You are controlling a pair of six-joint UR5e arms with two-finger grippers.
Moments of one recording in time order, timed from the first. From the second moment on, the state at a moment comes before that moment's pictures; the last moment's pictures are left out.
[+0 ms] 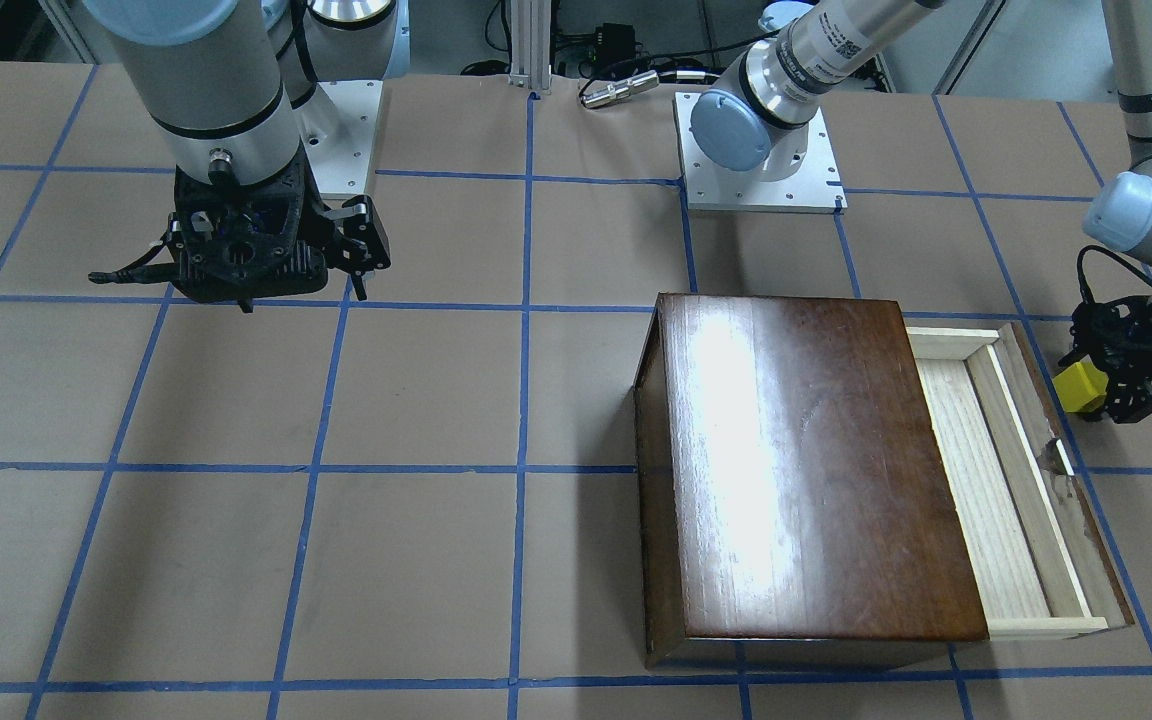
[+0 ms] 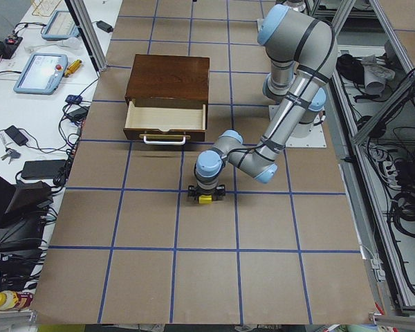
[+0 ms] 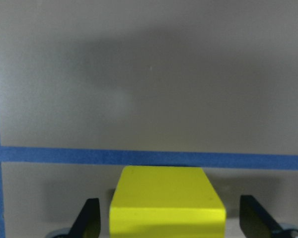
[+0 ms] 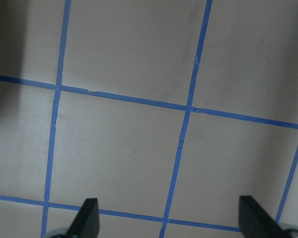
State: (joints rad) left arm -0.63 -2.03 -1.90 -0.76 1.57 2.47; right arm 1.70 -1.45 1.48 -1.58 -1.60 -0.05
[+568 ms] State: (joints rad) left arm -0.63 -2.03 -1.90 -0.76 1.57 2.47; right arm 1.70 -1.45 1.48 -1.58 -1.60 -0.05
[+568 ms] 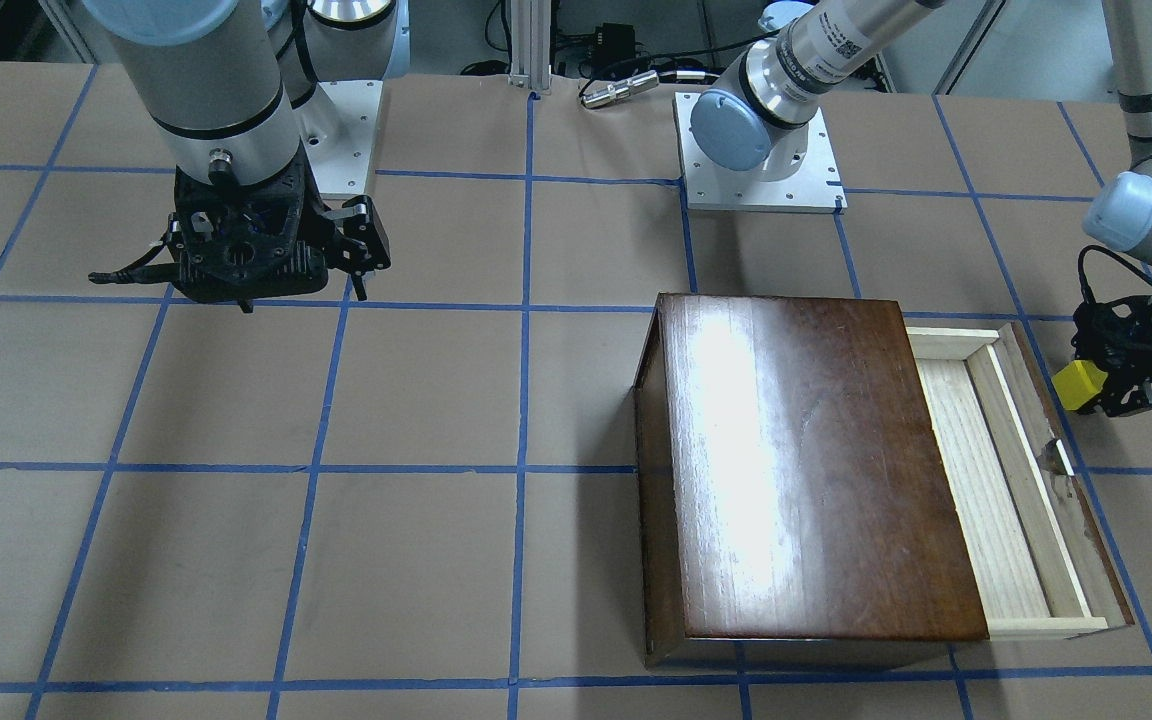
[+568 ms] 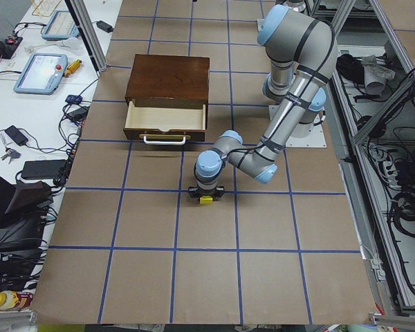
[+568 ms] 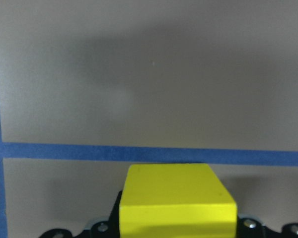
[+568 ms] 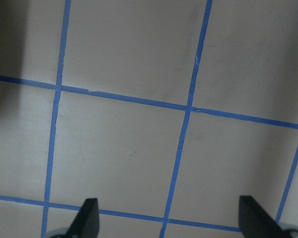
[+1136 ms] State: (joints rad) left arm -0.63 -2.03 -1.90 -0.76 1.57 2.47; right arm 1.70 -1.45 1.48 -1.58 -1.60 -0.05
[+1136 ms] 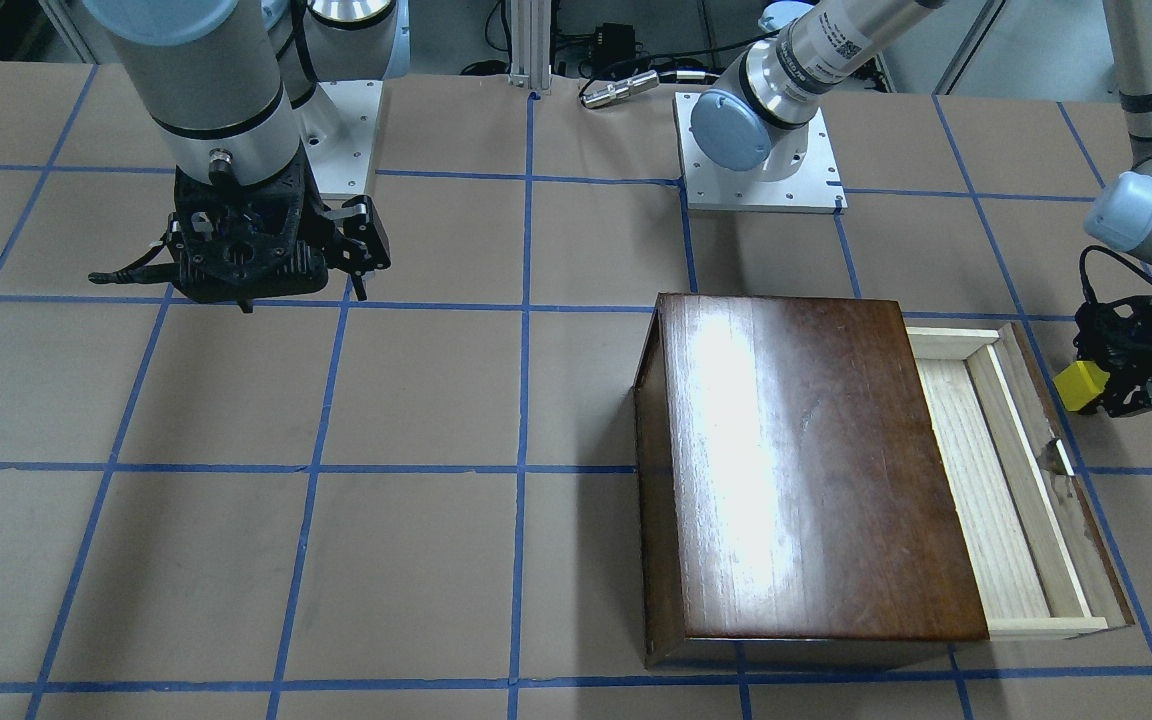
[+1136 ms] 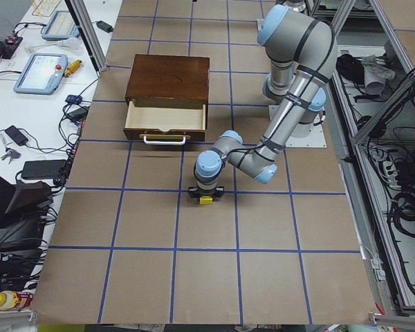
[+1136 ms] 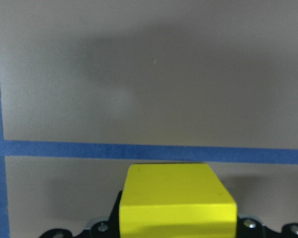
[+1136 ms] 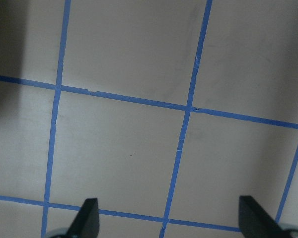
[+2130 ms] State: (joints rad) left arm -0.82 -1.88 -1.45 -1.35 1.52 2.32; right arm 1.70 -1.45 1.48 -1.58 -1.60 -0.05
